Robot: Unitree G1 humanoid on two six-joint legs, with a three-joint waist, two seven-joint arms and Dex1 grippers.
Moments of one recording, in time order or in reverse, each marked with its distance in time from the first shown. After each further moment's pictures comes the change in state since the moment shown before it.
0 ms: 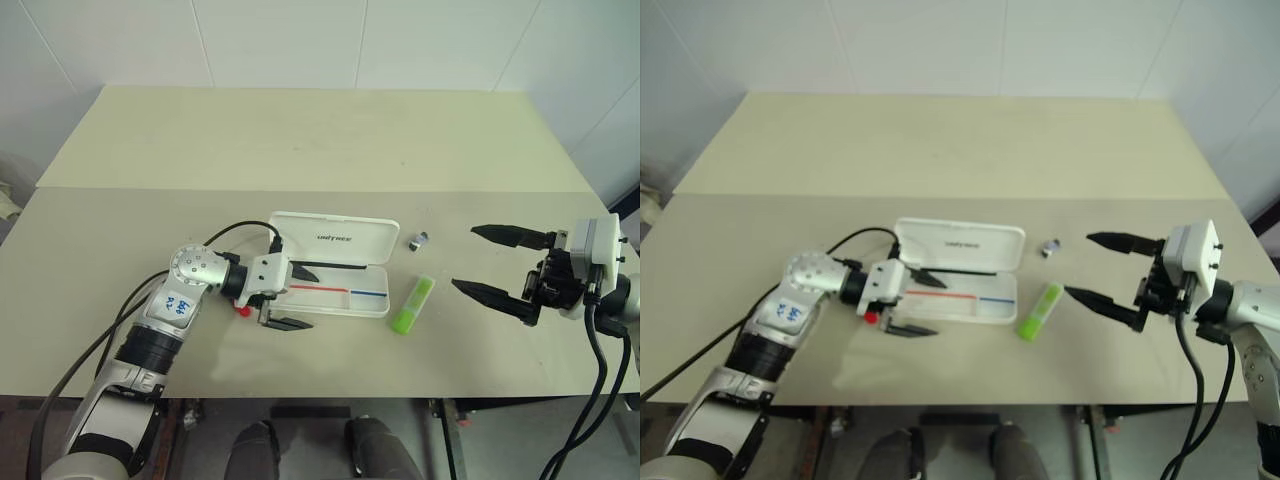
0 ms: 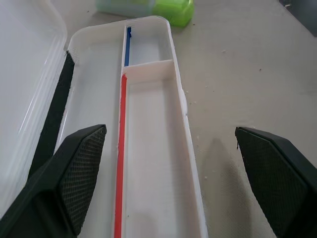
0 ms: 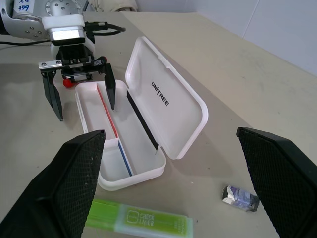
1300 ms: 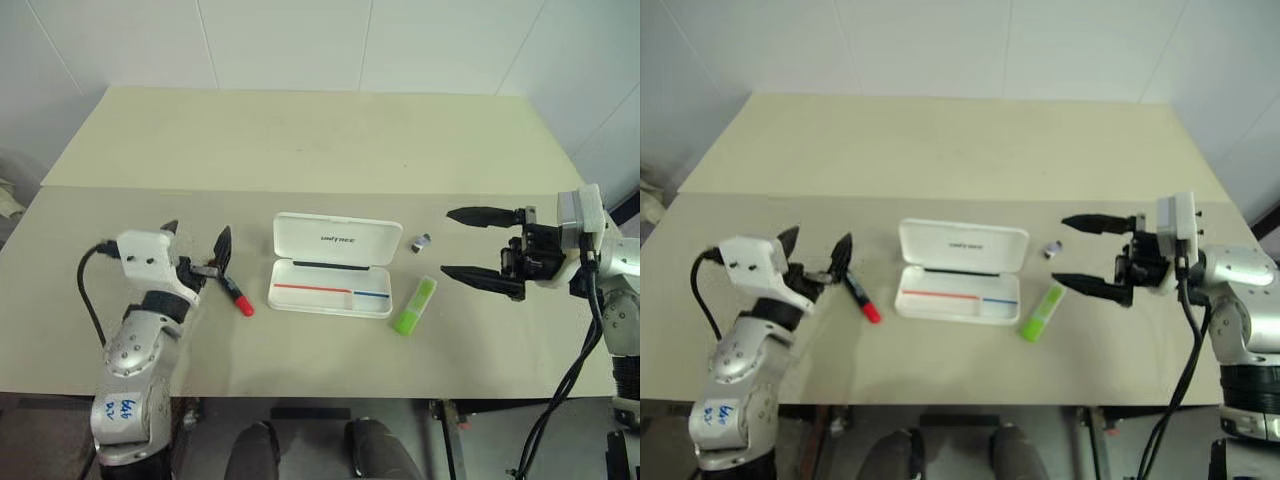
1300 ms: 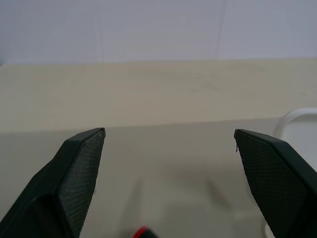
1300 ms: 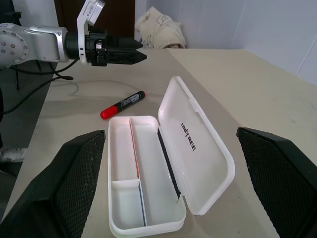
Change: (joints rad) left arm 0.531 -0.404 0.520 -0.787 -0.088 0.529 1.232; right arm -0.308 0.059 0.159 0.306 0.008 -0.060 0.260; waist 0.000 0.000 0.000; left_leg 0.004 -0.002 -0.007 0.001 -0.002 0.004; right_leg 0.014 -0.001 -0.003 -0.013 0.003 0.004
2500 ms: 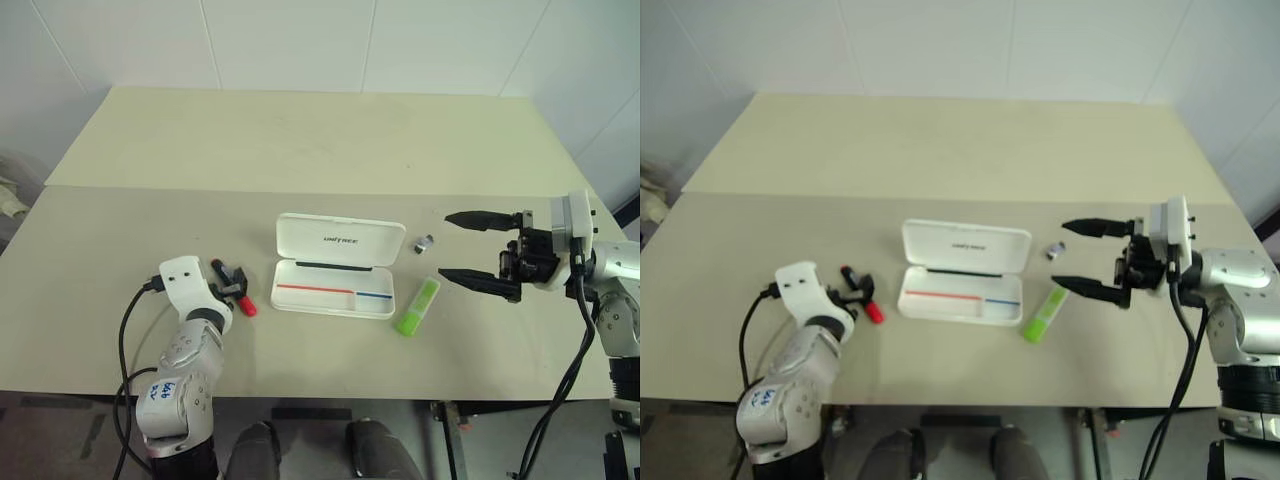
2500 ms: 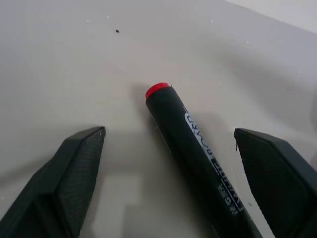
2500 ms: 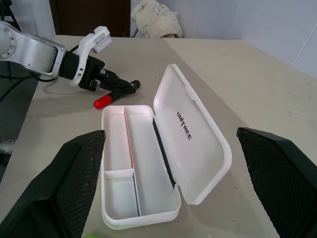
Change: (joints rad) left arm -0.082 -0.203 -0.040 0.010 -0.007 0.477 0.336; right arm 0.013 0.004 -0.001 0.011 -0.048 -0.024 -0.013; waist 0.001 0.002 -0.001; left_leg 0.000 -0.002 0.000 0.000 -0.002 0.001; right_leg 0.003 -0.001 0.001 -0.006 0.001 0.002
